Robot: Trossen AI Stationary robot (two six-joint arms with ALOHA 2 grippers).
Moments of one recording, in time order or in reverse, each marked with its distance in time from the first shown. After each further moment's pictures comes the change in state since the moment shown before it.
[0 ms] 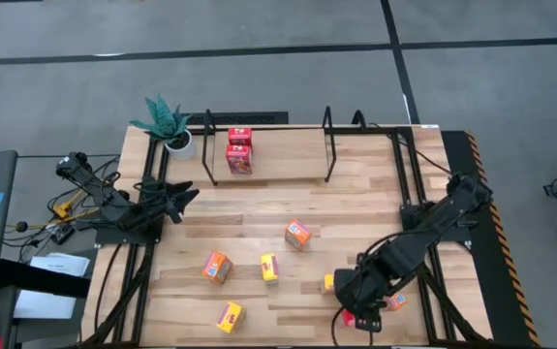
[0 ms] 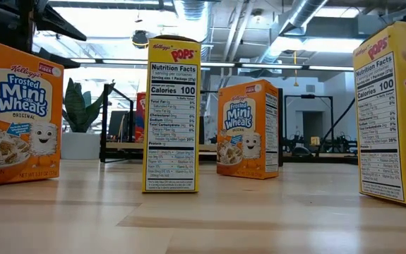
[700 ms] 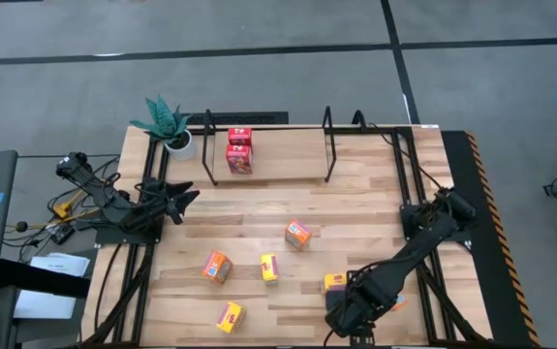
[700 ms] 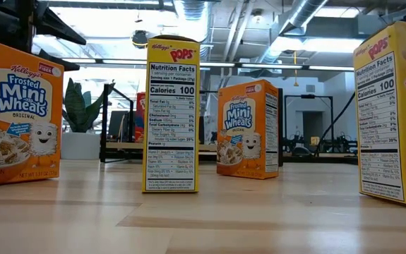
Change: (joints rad) left arm 0.000 0.000 0.000 -0.043 0.002 -0.005; right arm 0.045 0.175 0.002 0.057 0.031 -0.092
